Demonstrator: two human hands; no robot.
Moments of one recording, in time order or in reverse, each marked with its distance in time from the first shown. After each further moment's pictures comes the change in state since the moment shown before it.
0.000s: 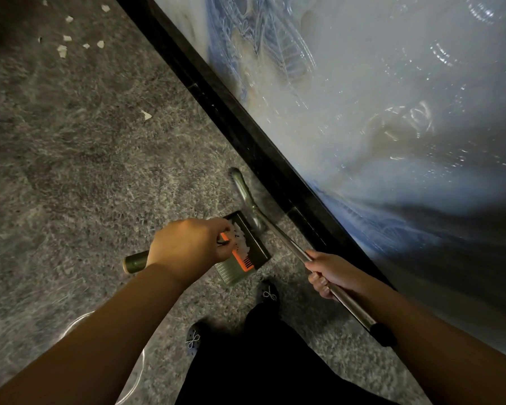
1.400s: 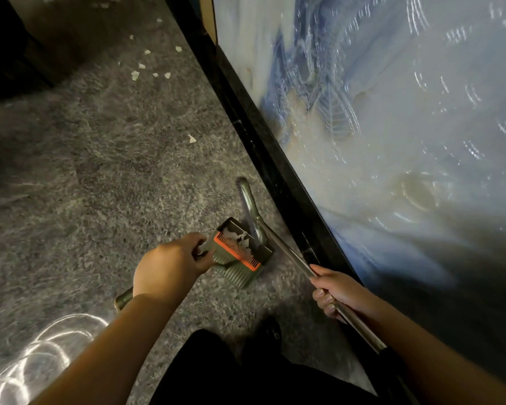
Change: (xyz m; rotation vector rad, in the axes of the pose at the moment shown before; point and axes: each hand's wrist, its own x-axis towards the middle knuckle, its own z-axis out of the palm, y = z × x) left_hand -0.065 -0.062 -0.026 -0.233 0.297 -0.367; right_hand -0.053 -0.059 0.070 -0.107 0.009 -0.078
